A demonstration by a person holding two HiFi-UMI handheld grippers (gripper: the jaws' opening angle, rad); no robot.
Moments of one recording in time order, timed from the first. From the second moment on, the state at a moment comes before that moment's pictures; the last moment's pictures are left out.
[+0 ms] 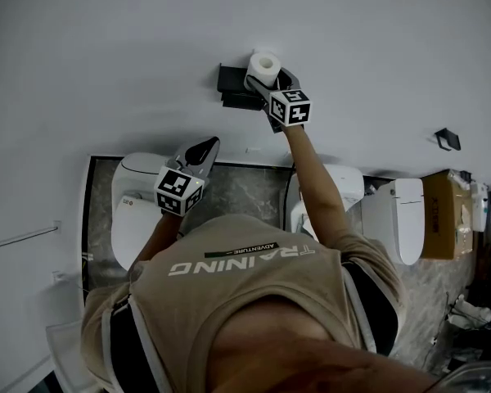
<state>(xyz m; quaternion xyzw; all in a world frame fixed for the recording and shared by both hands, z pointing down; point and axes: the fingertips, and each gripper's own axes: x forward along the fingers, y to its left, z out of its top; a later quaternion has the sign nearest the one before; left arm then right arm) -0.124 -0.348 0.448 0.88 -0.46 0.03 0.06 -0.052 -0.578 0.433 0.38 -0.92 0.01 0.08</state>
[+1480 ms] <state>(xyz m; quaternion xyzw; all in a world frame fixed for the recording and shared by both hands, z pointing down) -0.101 -0.283 0.491 0.92 -0.38 0.02 0.10 0.005 -0.338 0.451 0.37 -0.93 0.01 0.03</state>
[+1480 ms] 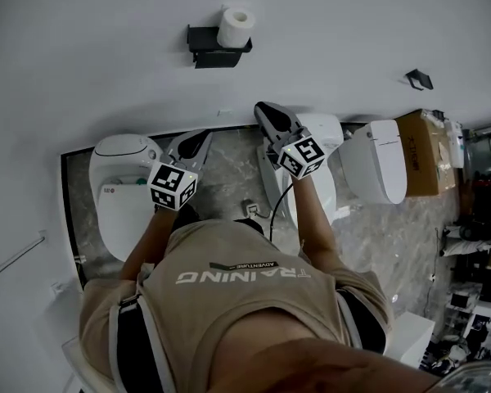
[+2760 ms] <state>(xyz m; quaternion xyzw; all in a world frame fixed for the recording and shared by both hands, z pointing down) -0.056 -0.044 0.500 0.89 -0.43 0.07 0.12 0.074 -0.065 0.502 0.37 -0.91 0.15 -0.06</state>
